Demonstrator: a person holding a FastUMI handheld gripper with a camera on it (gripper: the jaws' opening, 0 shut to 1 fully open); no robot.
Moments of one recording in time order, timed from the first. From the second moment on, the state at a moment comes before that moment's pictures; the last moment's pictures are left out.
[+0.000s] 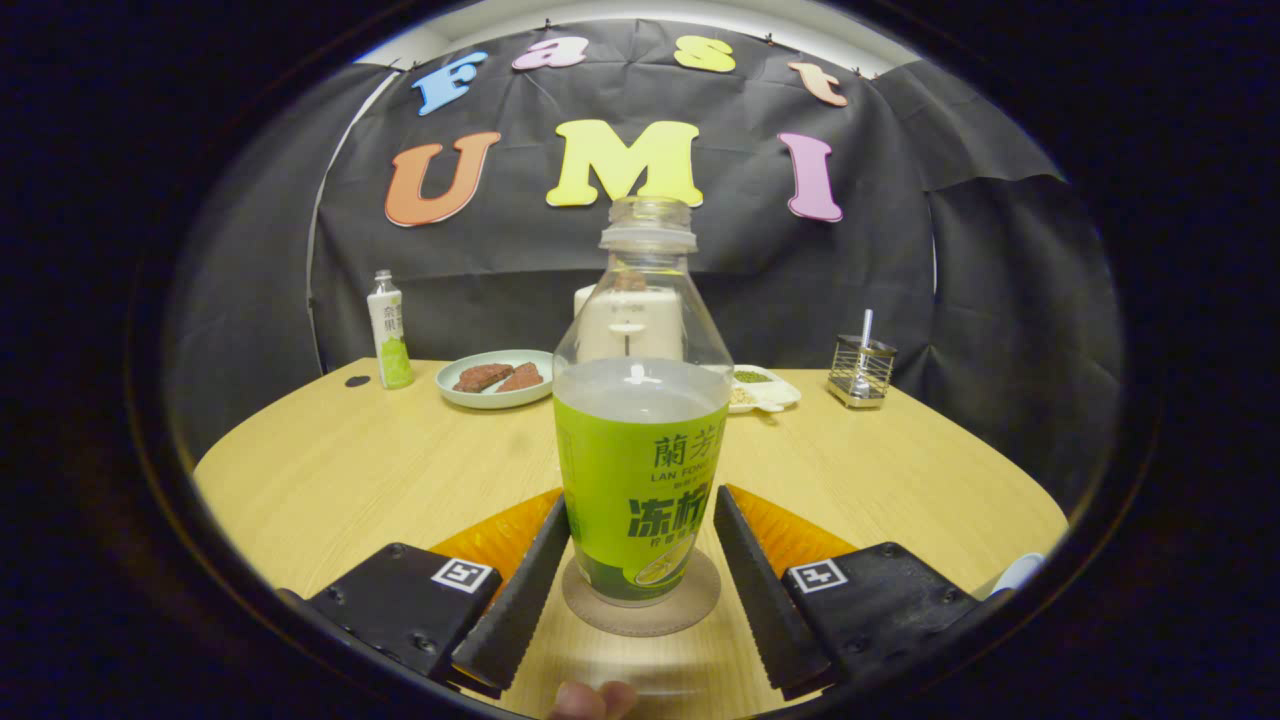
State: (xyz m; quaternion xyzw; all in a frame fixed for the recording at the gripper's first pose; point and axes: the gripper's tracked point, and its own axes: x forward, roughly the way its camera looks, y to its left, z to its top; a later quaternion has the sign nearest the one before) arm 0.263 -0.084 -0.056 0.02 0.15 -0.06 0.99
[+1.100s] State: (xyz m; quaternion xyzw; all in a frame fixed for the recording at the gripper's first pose) arm 0.063 -0.066 0.078 0.01 -0.02 -0.06 1.00
